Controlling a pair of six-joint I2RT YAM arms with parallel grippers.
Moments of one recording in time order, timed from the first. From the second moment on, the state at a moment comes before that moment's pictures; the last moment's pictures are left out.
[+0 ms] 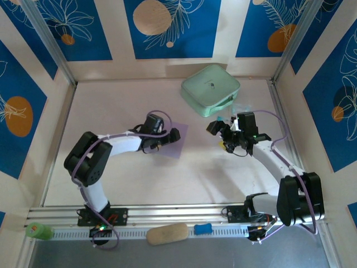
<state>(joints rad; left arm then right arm) -0.61 1.77 0.94 -0.05 0.17 -0.79 0.18 1.23 0.72 -0.33 -0.51 0.88</state>
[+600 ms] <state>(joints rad) -0.56 1.84 1.08 -0.23 0.23 -0.54 0.25 1.19 0.73 -0.35 -0.50 0.88</state>
